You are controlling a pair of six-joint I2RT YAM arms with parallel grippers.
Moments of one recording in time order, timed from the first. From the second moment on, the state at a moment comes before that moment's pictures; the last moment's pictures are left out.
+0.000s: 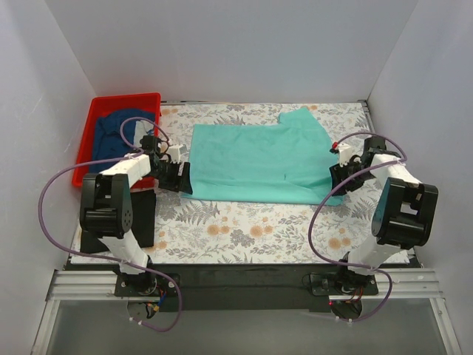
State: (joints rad) left arm -0.05 1.74 1.08 -0.57 0.53 0.19; right arm -0.20 1.63 1.06 -0.73 -0.46 -0.68
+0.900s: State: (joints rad) left arm -0.04 1.73 0.98 -0.67 0.51 0.18; right arm -0.23 1.63 0.93 -0.74 -0.37 -0.74
